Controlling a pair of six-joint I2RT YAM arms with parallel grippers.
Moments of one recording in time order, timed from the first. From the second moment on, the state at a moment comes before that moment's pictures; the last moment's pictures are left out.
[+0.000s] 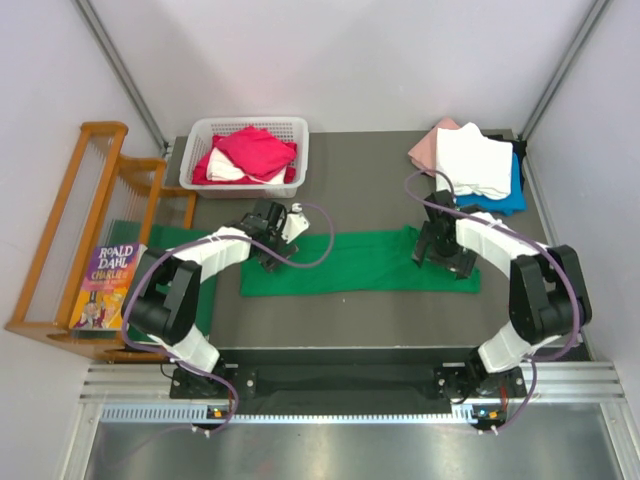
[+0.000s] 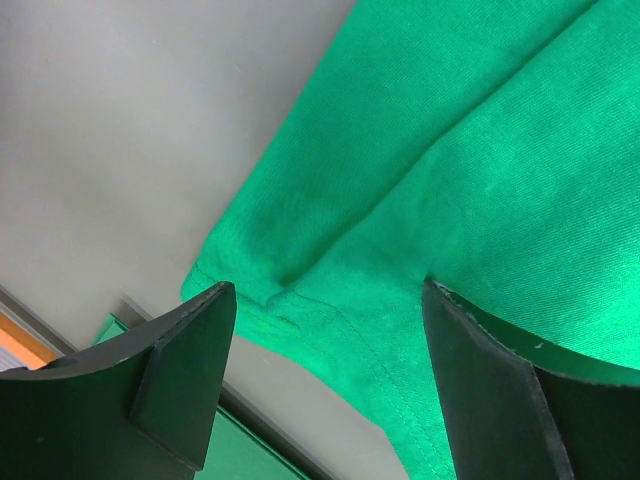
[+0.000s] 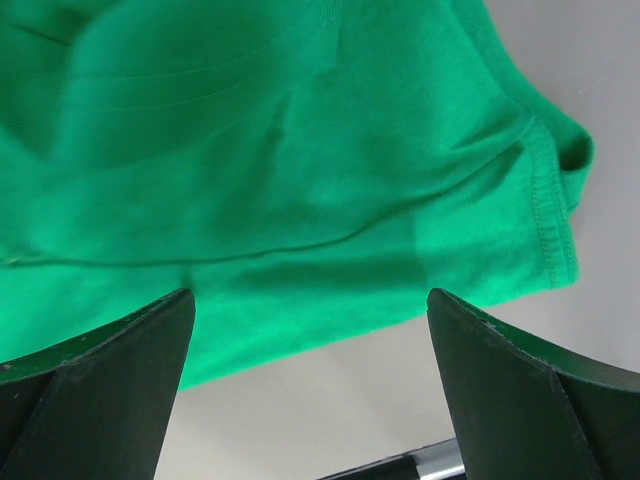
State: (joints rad) left arm -0.40 1.63 0.93 -0.35 -0.13 0.56; right arm 0.28 1.56 1.00 -0.80 0.25 0.68
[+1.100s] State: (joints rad) left arm -0.41 1.53 0.94 -0.68 -0.09 0.62; right arm 0.26 2.06 1.49 -1.17 0.17 0.47
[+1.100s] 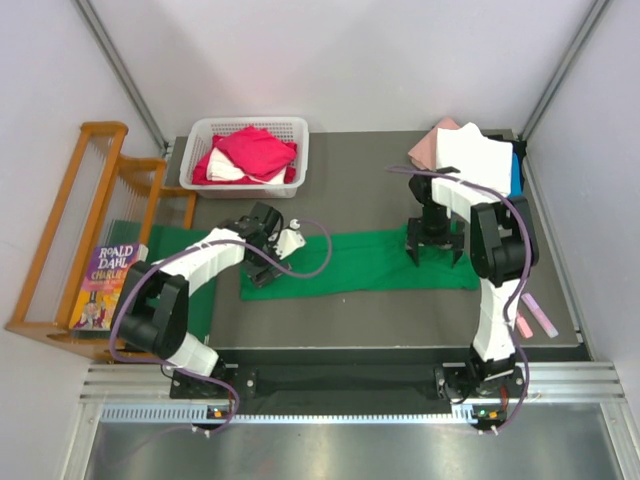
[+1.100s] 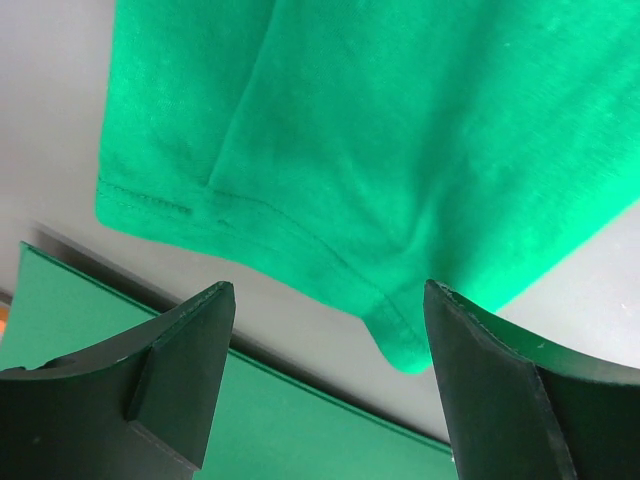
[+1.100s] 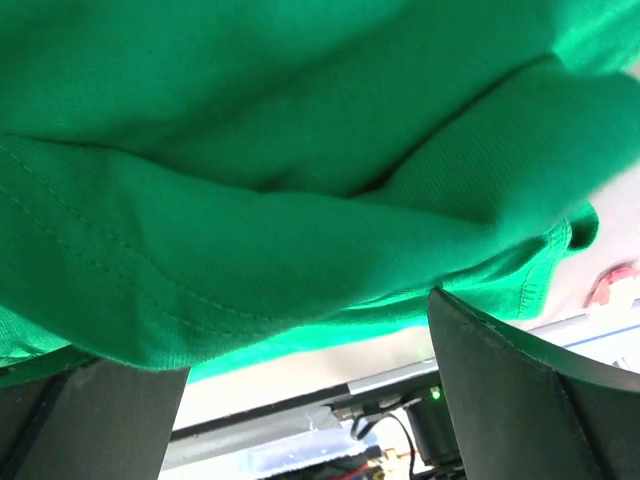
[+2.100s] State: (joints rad) left arm -0.43 1.52 1.01 -0.73 -0.06 0.60; right arm 0.29 2.41 2.15 -1.05 -0.04 0.34
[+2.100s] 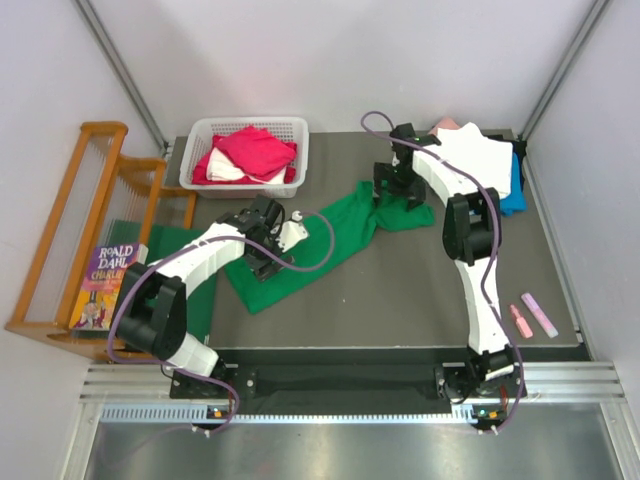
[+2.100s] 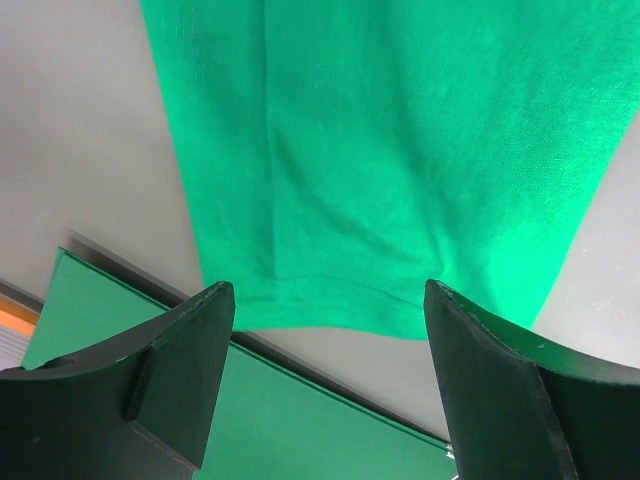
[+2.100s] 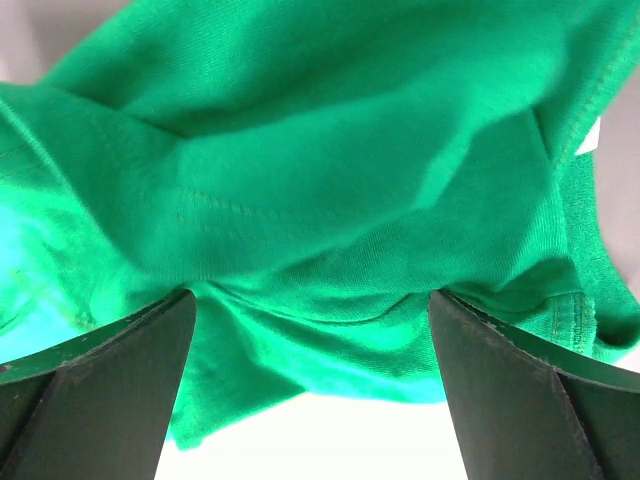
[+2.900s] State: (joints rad) left arm -0.43 1.52 1.01 -0.73 -0.07 0.59; right arm 0.34 2.00 1.89 -0.80 -0.25 0.27
